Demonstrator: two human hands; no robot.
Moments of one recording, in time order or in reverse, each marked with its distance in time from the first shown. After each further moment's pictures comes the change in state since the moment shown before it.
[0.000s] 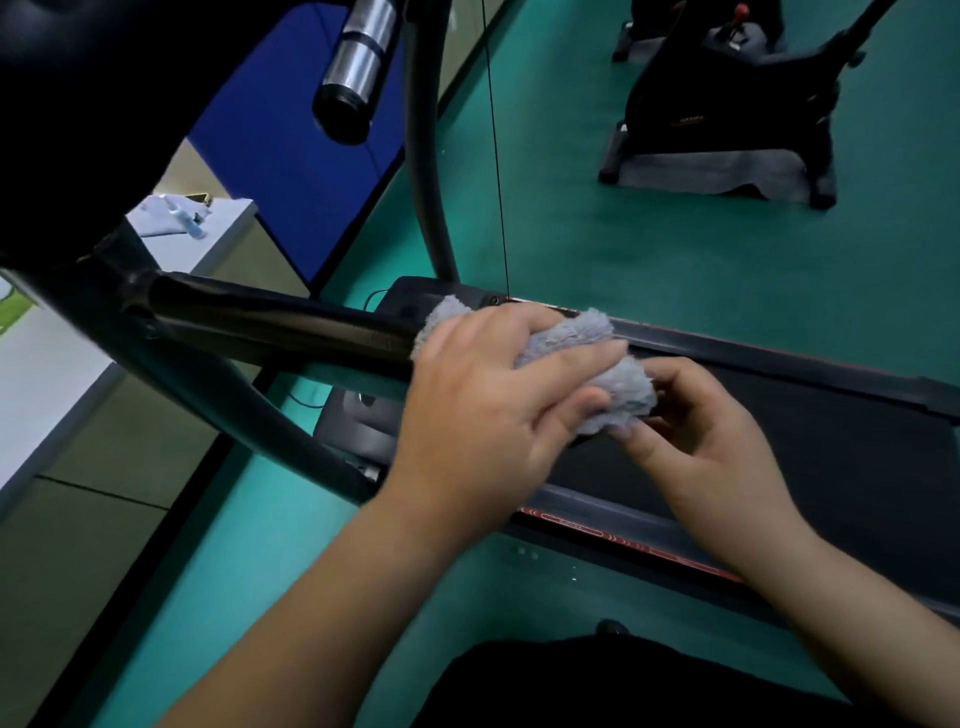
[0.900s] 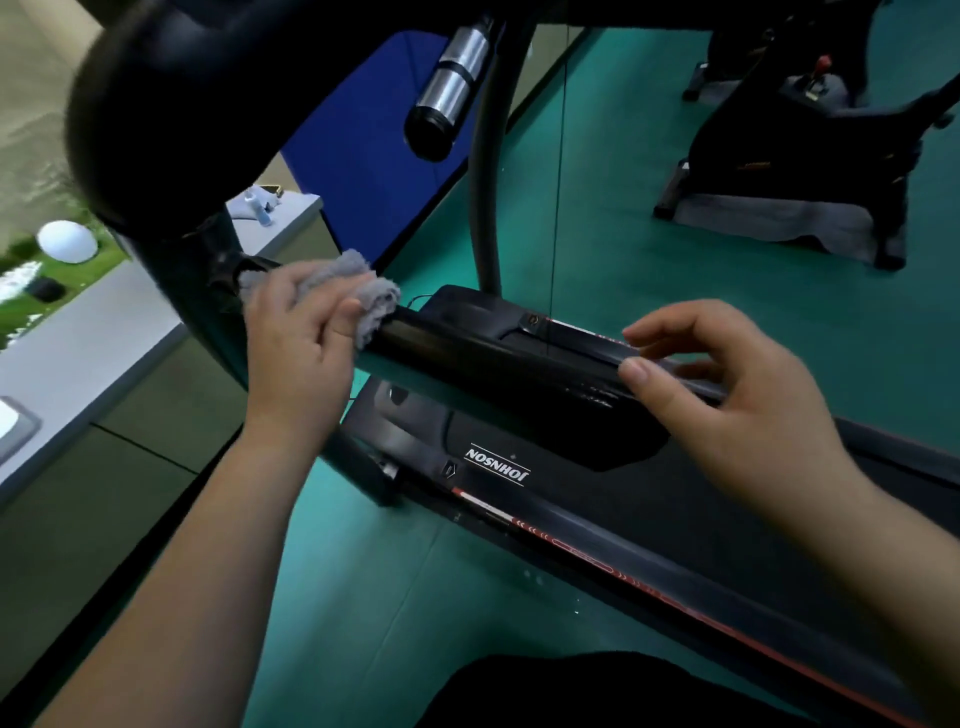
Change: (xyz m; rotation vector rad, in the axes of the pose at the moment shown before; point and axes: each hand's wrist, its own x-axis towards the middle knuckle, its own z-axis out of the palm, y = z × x) left_hand -0.040 -0.120 -0.052 0.116 0.303 -0.565; right_hand 0.043 -0.052 -0.005 -0.361 -0.085 -0.211
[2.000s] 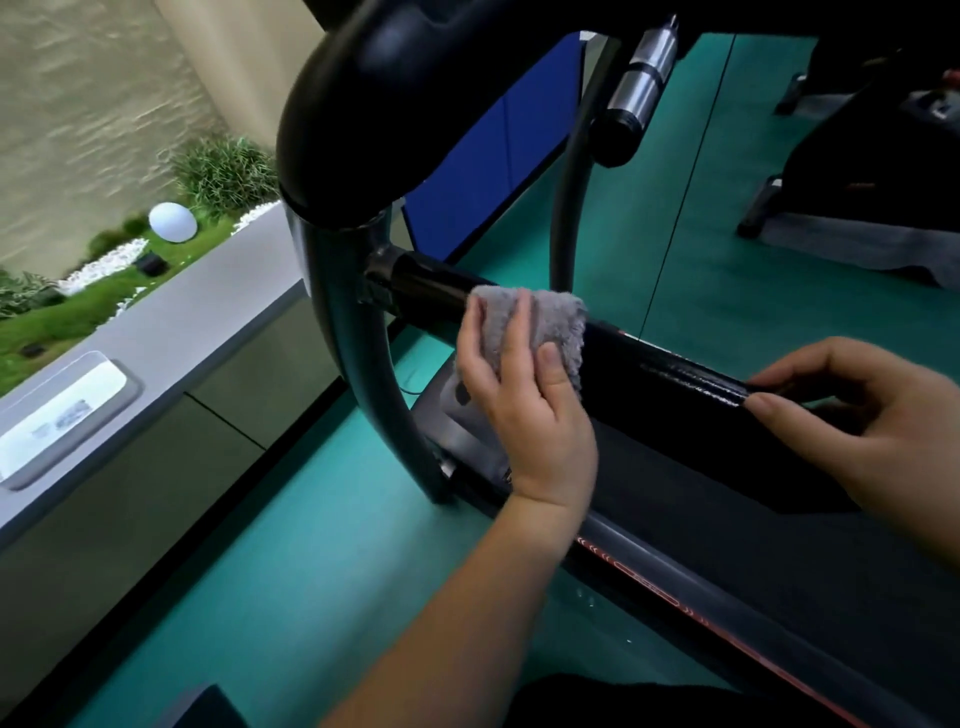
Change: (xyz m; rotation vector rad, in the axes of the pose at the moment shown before) left_hand -0.046 0.037 0.061 -0.515 0.447 -0.296; right_hand 0.015 -0.025 0.036 -0.049 -0.087 0.219
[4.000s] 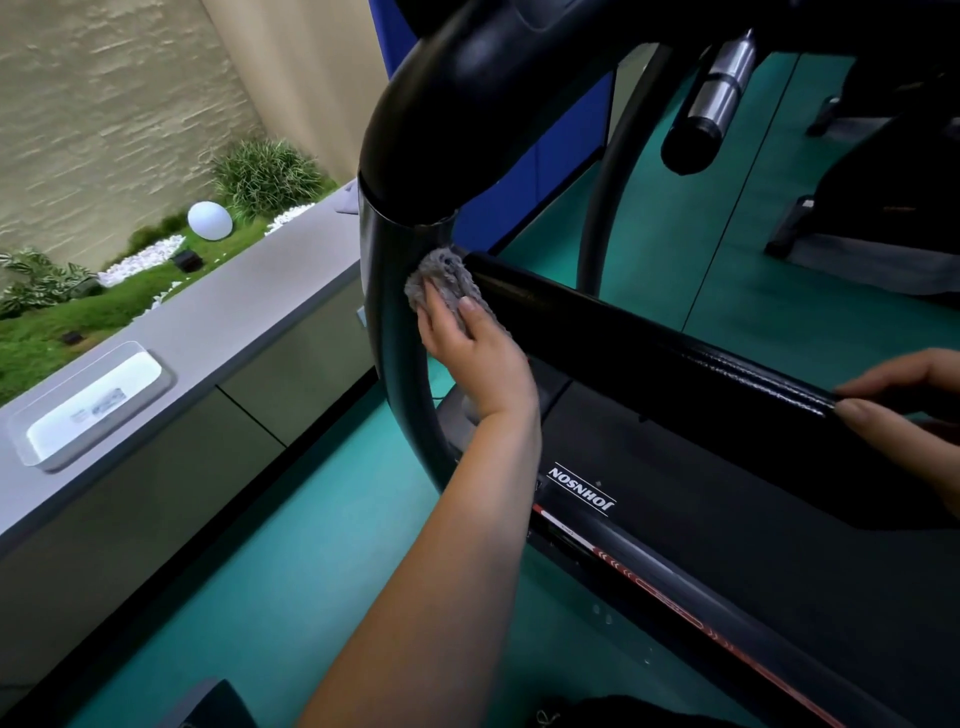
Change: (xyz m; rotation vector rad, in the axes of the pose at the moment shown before) left_hand 0.089 -0.048 -0.028 -0.172 0.222 -0.438; right_hand 0.002 0.011 0.000 -0.123 0.010 -0.120
